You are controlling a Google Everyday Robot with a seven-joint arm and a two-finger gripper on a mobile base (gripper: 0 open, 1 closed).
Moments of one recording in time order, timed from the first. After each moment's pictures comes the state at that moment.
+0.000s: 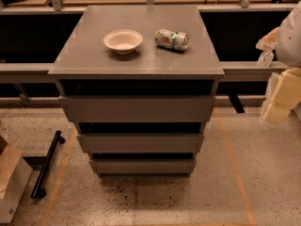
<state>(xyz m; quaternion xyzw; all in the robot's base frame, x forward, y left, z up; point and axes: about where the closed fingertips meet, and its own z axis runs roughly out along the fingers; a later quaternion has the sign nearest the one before) 0.438 -0.216 0.977 -0.60 0.78 -0.04 0.16</state>
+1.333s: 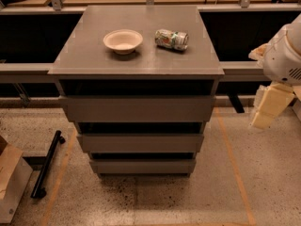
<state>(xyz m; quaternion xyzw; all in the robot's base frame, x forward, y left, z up) 0.465 -0.225 0.935 -0.60 0.78 -0.05 0.18</state>
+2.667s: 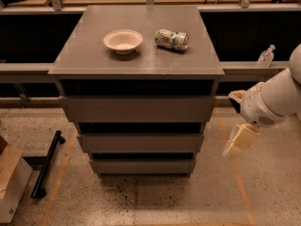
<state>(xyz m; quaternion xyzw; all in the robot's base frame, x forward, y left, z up) 0.485 -0.214 0.804 -0.59 0.78 0.04 0.22</state>
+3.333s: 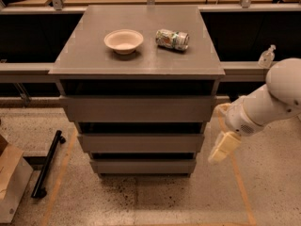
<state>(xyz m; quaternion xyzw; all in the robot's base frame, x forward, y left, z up) 0.497 -0.198 0.746 -0.57 0.79 0.10 0.22</state>
